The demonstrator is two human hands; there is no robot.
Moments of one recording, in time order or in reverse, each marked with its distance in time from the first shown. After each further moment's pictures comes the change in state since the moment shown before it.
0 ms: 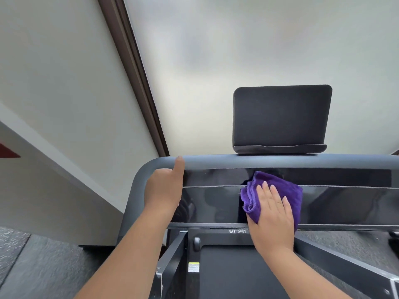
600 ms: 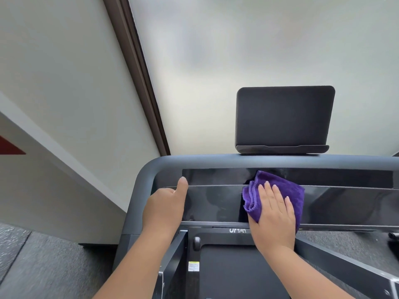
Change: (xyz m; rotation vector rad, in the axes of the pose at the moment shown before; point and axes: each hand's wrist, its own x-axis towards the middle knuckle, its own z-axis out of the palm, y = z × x) left_hand -0.027 -0.033 -0.005 0.222 -0.048 0.003; right_hand 0.000 -0.002 0.006 -0.056 0.038 -0.006
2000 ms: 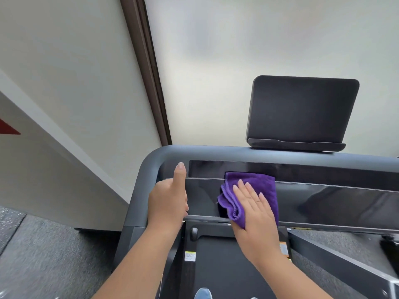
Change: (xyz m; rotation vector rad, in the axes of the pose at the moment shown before) left_hand 0.009 -0.017 0.009 -0.493 0.053 -0.059; right_hand -0.014 -0.051 -0.010 0.407 -0.184 -0.205
